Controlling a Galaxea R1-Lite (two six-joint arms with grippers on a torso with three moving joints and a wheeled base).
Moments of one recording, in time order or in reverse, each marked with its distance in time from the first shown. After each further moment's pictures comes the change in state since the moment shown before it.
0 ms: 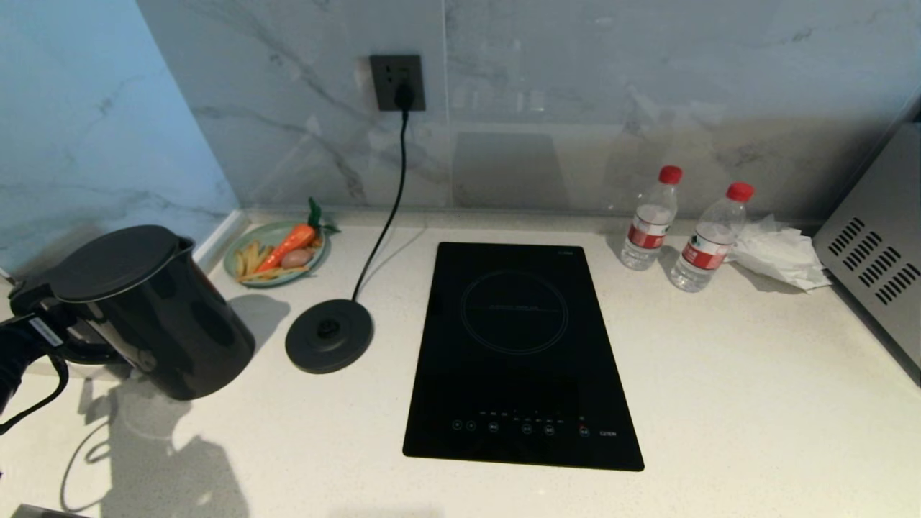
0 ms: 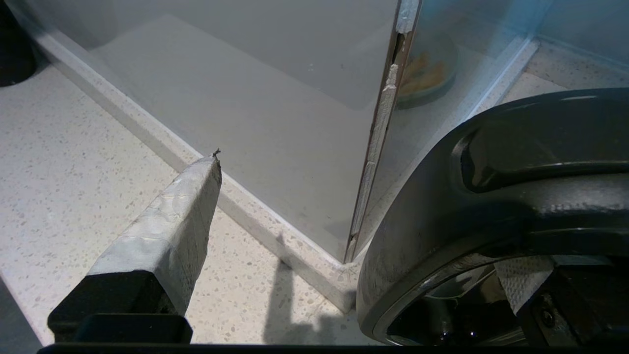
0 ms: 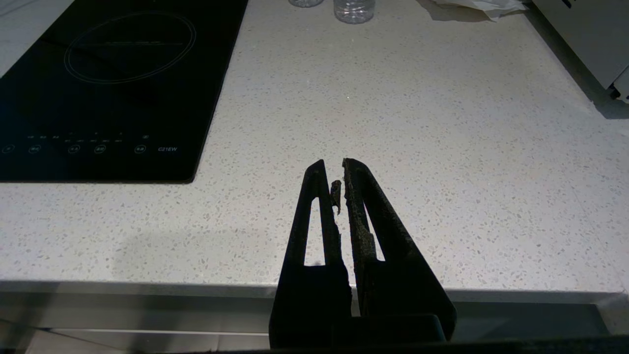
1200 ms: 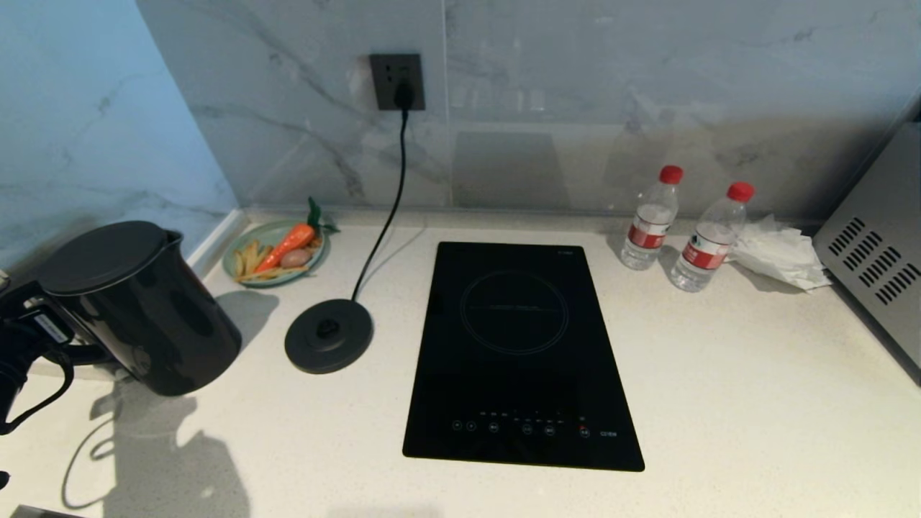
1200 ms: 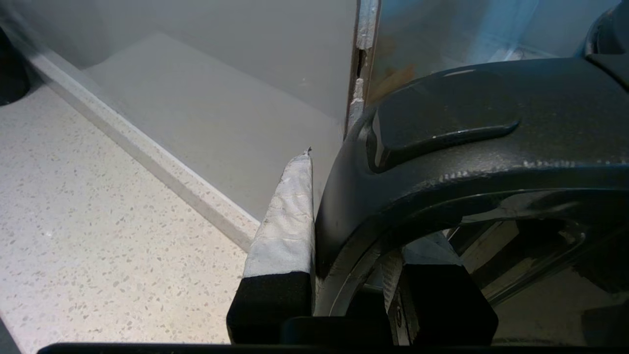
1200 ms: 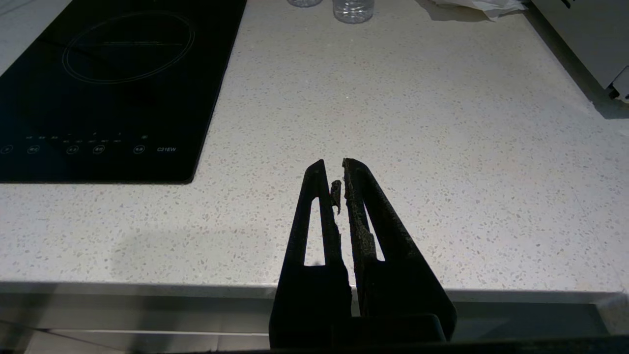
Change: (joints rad) left arm -0.012 0.006 0.012 -0.072 0.021 -0.003; right arm 0.000 0.000 0.000 0.000 0.000 0.000
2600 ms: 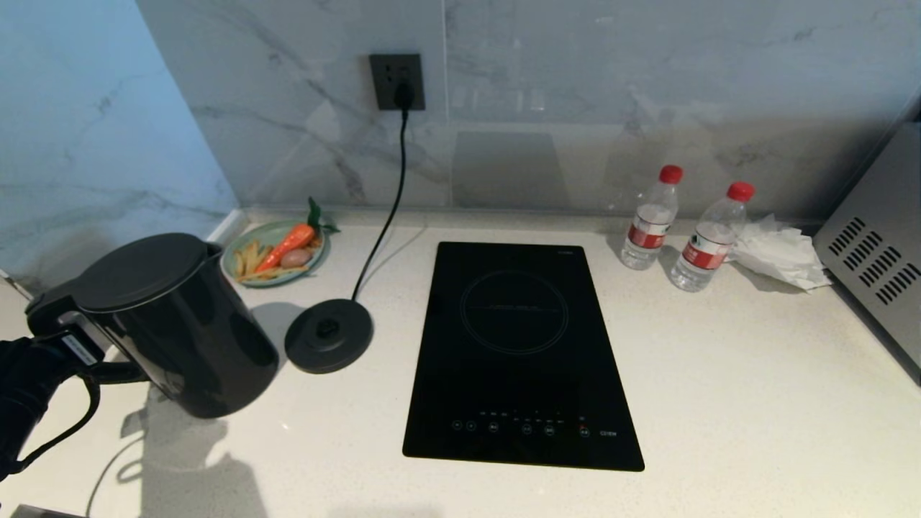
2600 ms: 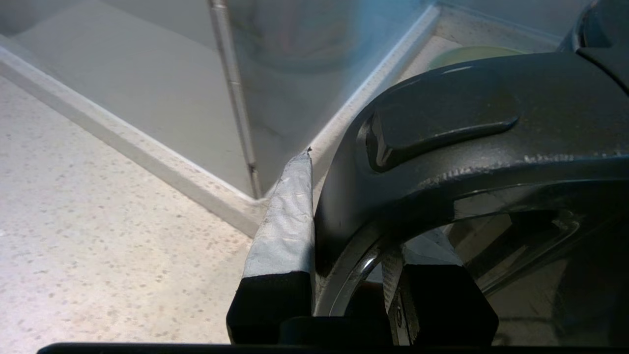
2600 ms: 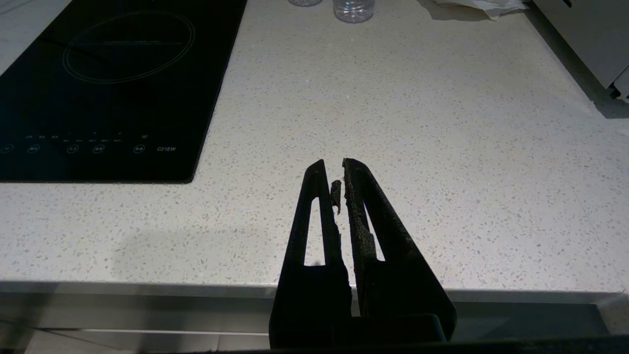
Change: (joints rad) left arm -0.134 -0.124 0.214 -0.047 0.008 -0.013; right arm 0.000 0.000 0.000 0.000 0.000 0.000
